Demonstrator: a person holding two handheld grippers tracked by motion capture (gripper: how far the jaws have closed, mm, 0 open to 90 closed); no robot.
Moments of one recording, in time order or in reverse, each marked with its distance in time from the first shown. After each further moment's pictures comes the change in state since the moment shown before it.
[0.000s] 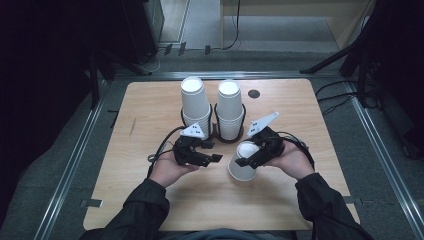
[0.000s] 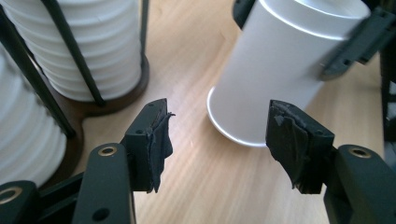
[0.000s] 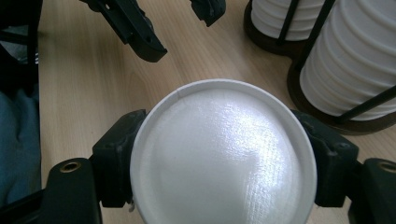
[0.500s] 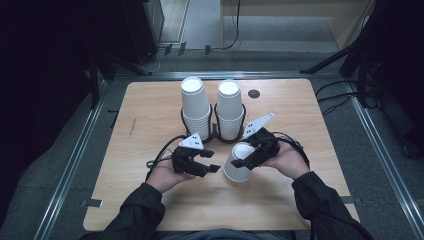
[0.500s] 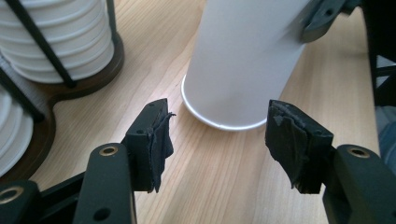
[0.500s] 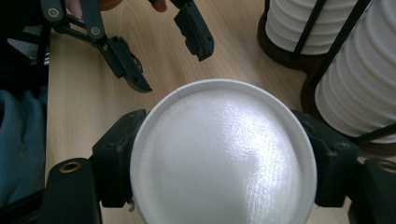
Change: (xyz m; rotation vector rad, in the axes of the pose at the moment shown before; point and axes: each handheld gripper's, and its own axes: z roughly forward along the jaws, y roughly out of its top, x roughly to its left) left arm -0.003 -0.021 0.006 0.028 -0.034 0.066; right arm 0.001 0.005 0.009 -0.027 0.038 -0.040
